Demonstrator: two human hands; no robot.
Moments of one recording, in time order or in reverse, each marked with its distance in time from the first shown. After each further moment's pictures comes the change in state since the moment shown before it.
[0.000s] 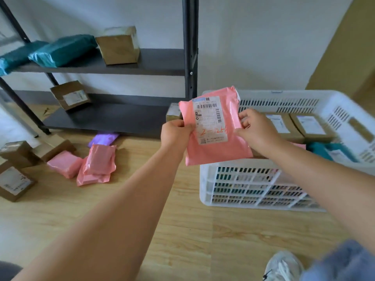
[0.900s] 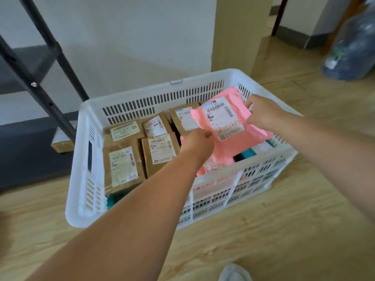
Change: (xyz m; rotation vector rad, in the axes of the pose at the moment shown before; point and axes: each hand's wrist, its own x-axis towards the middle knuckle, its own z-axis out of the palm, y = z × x) left_hand -0.006 0.016 0.334 0.489 -0.708 0.274; right_hand 0.070 0.254 -0.184 -0.395 0.072 0.422
